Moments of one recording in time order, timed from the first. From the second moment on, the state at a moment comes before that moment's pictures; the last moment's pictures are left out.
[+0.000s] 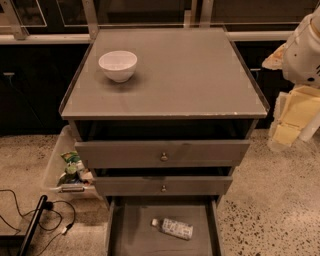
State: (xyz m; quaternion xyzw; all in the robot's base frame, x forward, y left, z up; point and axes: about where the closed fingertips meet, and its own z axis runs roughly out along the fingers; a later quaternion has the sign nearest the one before) arm 0.438 -0.217 0.976 -0.60 0.78 -0.03 0.16
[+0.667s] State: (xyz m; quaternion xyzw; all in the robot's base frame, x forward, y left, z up) arm 0.437 -0.215 0.925 -0.60 0.79 -0.02 0.14
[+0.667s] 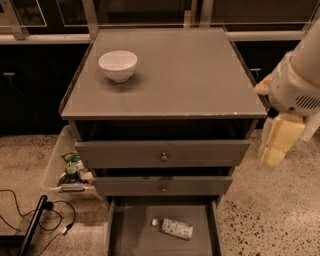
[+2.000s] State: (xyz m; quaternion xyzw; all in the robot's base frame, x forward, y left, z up) arm 0.396 -0.208 0.709 -0.61 0.78 0.07 0.08
